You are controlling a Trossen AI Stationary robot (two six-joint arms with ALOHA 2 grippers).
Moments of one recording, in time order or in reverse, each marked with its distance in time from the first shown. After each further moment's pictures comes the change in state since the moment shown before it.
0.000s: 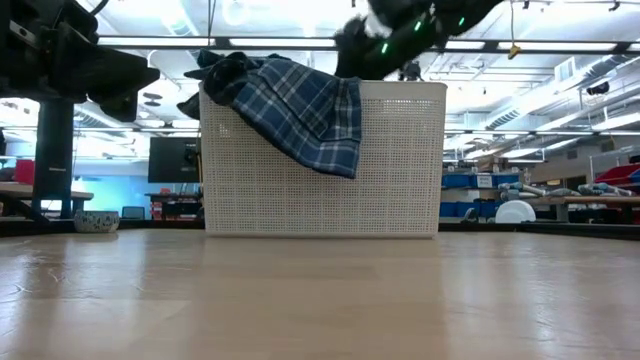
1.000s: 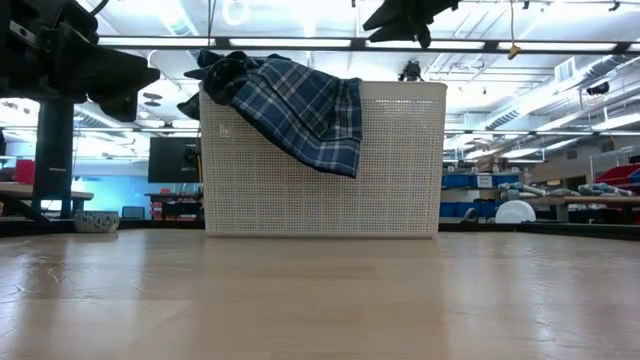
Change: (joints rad) left arm 0.000 0.000 0.000 0.000 0.000 0.000; right arm 0.018 -0.364 0.007 -0.250 0.001 0.005
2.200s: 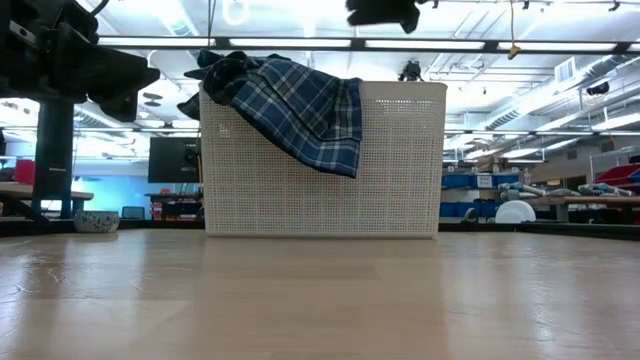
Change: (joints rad) left arm 0.000 0.000 0.000 0.000 0.000 0.000; right arm 0.427 0.075 -0.059 -0.016 0.175 0.003
